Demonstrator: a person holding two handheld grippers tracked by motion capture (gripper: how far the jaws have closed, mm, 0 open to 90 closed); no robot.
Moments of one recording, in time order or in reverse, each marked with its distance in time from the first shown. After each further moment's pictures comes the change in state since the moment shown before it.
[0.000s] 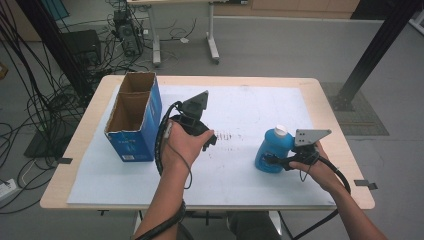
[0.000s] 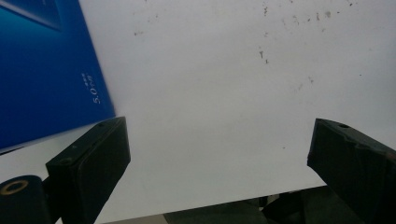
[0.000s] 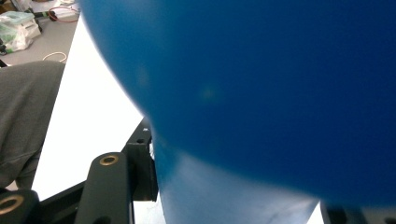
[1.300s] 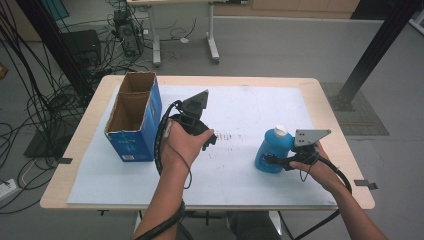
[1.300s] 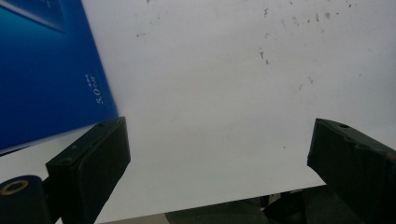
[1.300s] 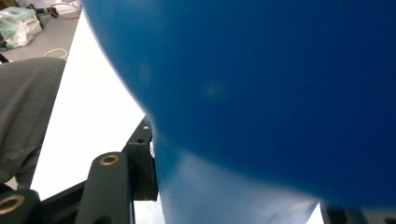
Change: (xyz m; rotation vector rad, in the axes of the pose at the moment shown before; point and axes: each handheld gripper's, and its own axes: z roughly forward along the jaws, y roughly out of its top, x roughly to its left) left arm 0.000 0.000 -0.003 -0.004 0.004 0.004; right arm 0.000 0.000 0.000 0.005 0.006 -0.013
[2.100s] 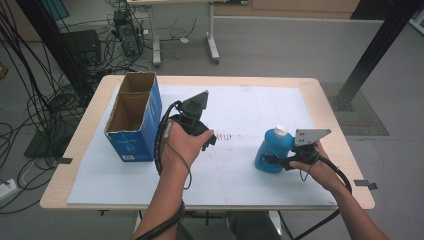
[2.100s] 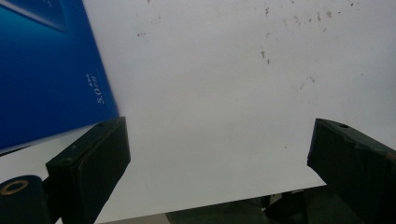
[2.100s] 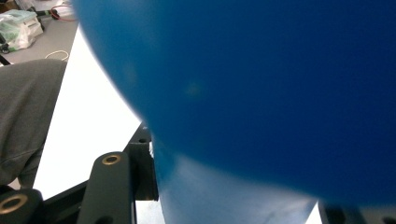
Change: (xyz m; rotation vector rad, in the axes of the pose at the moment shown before) left arm 0.000 0.000 0.000 -0.001 0.006 0.003; right arm -0.001 0.000 0.000 0.001 0.003 0.012
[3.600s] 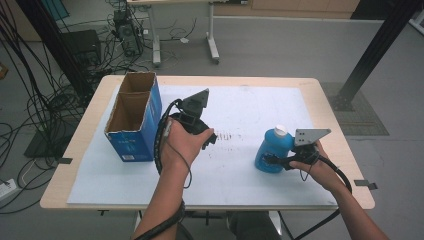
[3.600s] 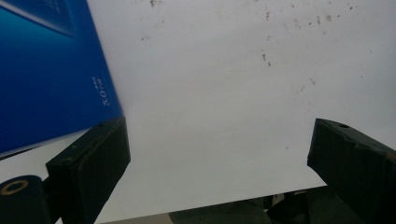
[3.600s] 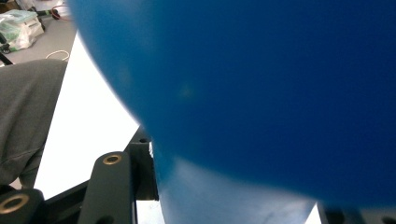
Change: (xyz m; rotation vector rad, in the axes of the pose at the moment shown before) left arm 0.000 0.001 -0.004 -0.008 0.011 0.004; right arm 0.000 0.000 0.000 0.001 0.002 0.002
